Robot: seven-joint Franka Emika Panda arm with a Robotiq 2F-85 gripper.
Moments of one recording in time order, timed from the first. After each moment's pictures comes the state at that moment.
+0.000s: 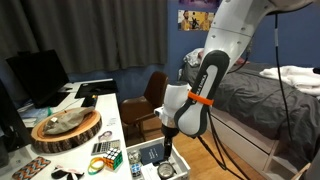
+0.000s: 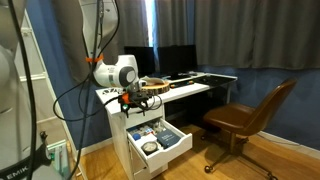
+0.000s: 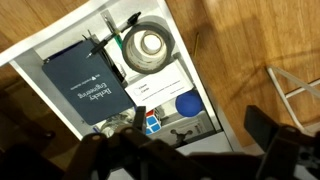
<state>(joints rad) 0.21 0.38 0.24 -2.53 -0.22 3.03 -0.40</state>
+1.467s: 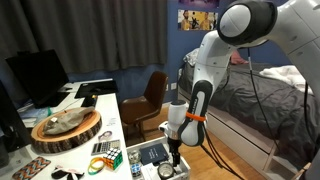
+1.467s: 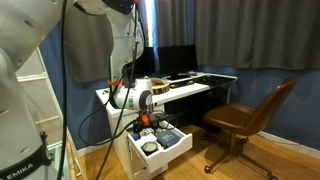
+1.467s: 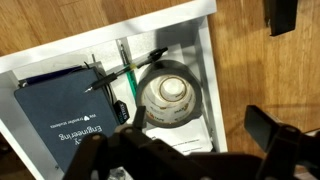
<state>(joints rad) 0.14 0.74 0.13 -2.31 -0.43 3.07 -0.57</state>
